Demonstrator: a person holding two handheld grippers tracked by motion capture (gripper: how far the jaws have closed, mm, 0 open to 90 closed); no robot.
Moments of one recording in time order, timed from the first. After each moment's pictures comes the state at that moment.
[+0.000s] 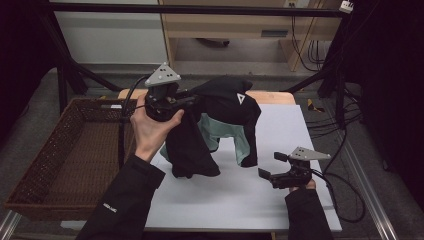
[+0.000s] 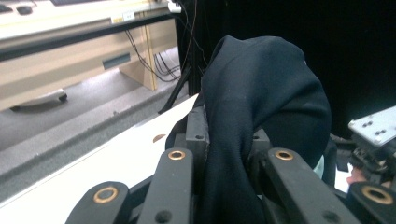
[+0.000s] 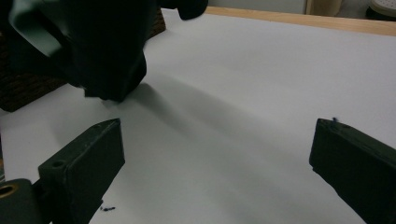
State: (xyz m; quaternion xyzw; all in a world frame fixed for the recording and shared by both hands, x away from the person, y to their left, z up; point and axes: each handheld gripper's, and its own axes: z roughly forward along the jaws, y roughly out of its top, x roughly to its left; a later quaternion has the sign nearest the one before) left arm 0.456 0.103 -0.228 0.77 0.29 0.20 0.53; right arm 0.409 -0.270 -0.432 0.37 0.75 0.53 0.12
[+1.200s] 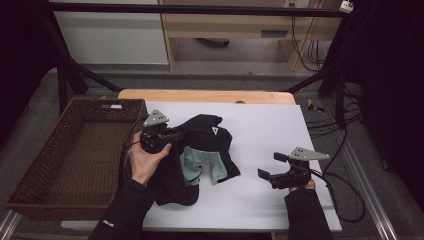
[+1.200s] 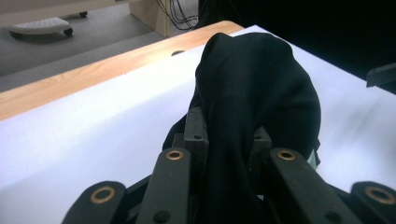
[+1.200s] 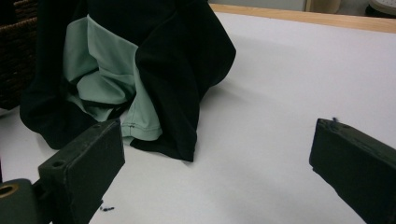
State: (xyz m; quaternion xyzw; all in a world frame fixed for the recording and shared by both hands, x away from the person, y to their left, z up) left arm 0.468 0.148 -0.361 0.78 0.36 0.17 0.48; right arm 0.410 -0.269 -0.433 0.37 0.75 0.53 0.13
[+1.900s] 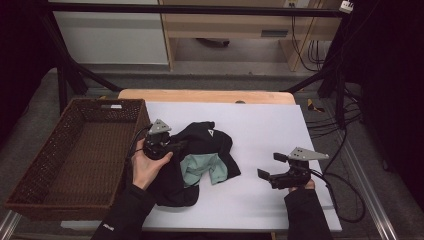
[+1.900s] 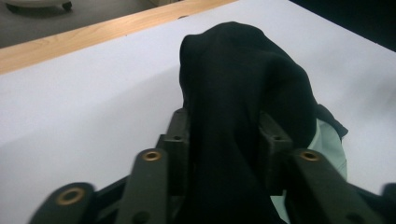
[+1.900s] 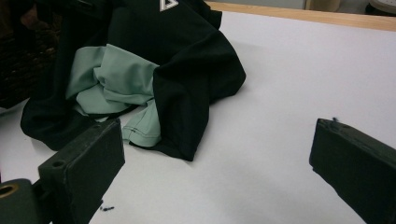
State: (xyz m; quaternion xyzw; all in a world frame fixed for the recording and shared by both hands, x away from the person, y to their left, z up) left arm 0.473 0.150 -0.395 0.80 0.37 0.16 0.45; right arm 0.410 -0.268 -0.434 0.37 0.75 0.53 0.13
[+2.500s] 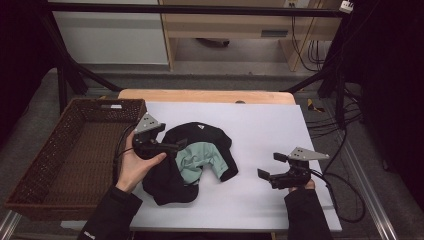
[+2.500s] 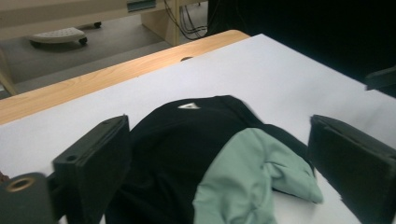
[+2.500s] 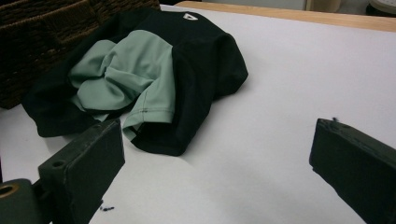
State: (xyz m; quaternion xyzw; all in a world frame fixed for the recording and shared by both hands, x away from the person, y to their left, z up) left arm 0.444 0.161 -0.347 0.77 0.36 0.19 0.49; right arm 0.409 -0.268 -0.433 0.37 0.75 0.53 0.12
